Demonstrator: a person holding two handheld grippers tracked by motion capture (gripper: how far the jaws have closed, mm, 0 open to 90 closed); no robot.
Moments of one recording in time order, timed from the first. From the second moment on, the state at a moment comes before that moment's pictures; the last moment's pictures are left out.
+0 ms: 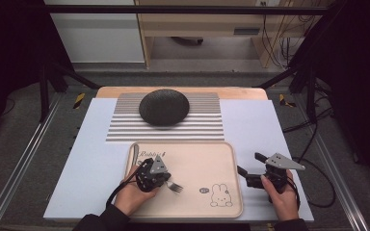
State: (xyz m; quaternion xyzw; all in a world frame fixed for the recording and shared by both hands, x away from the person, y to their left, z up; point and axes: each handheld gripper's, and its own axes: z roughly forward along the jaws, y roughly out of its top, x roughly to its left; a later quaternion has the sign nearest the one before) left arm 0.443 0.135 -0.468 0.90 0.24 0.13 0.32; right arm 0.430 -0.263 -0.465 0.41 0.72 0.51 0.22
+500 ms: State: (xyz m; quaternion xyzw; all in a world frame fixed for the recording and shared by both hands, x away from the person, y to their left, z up) left arm 0.423 0.181 -0.466 0.90 0.26 0.12 0.32; right arm 0.430 -0.262 -0.466 0.41 0.72 0.51 0.22
